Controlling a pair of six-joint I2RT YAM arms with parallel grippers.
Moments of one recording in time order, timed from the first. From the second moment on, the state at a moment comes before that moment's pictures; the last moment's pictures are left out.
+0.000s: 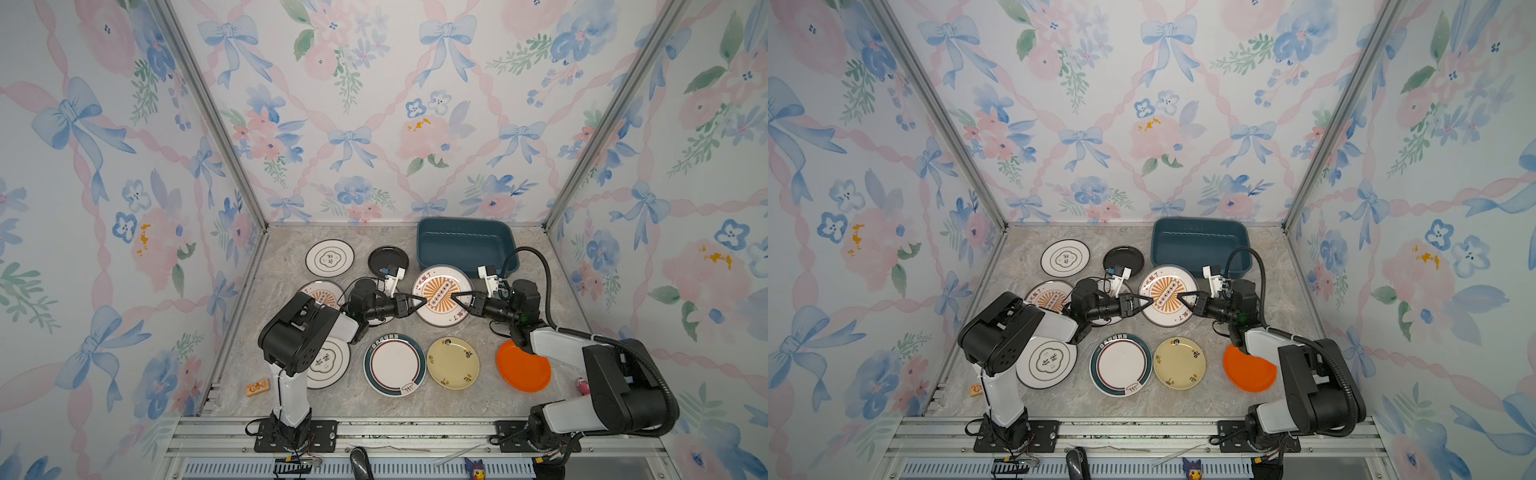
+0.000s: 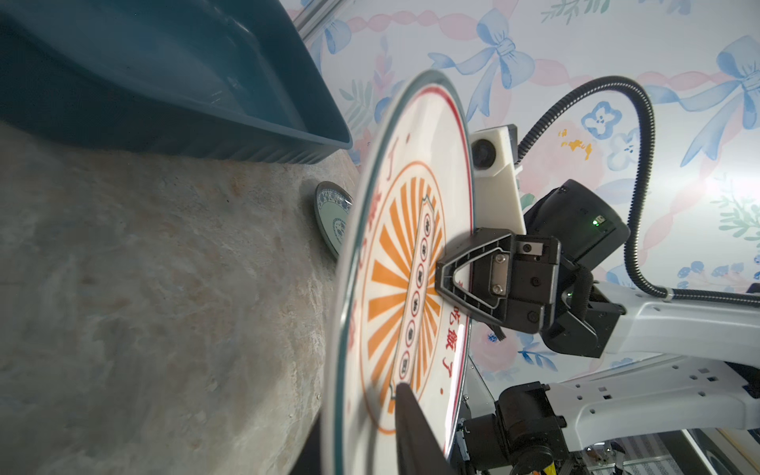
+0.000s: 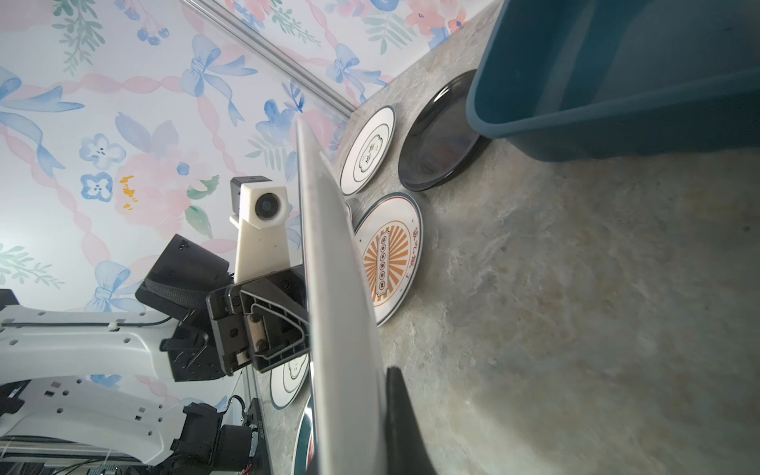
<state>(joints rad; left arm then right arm) -0.54 1.89 0.71 1.00 0.76 -0.81 0.20 1.44 0.51 0.58 -0.82 0.71</state>
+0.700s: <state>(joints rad) -0.51 1.38 0.59 0.52 0.48 -0.43 0.06 1.61 1.07 -0.09 -0.61 0.58</state>
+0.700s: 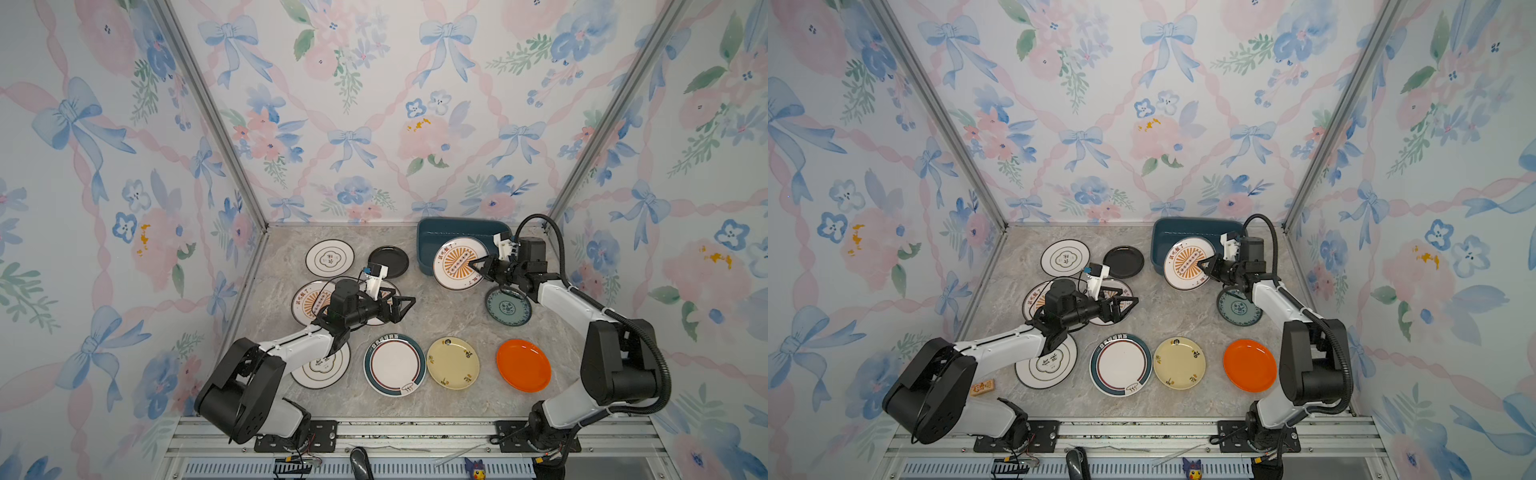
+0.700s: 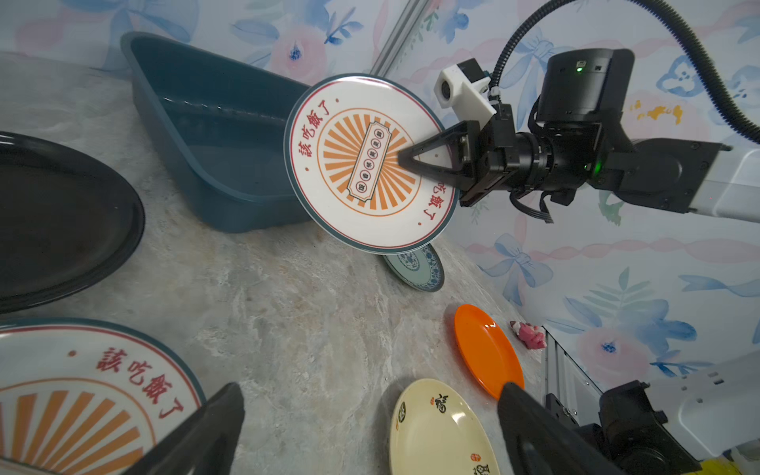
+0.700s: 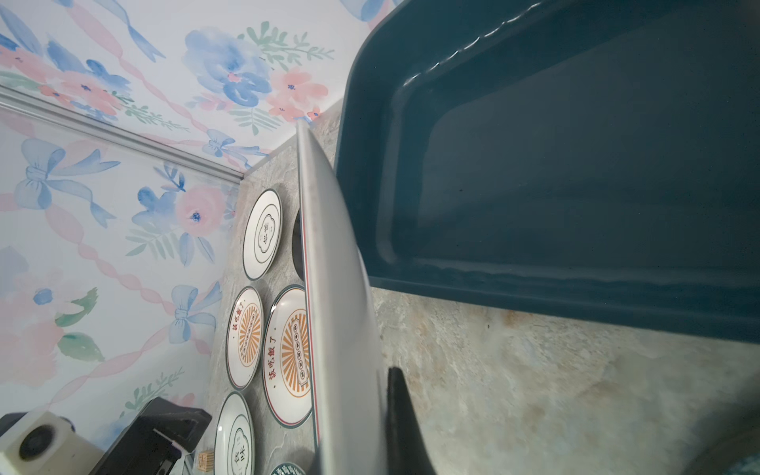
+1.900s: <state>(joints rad) -0.36 1.22 0.51 0.22 0.13 -0.36 0.03 2.32 1.82 -0.29 -0.50 0.78</state>
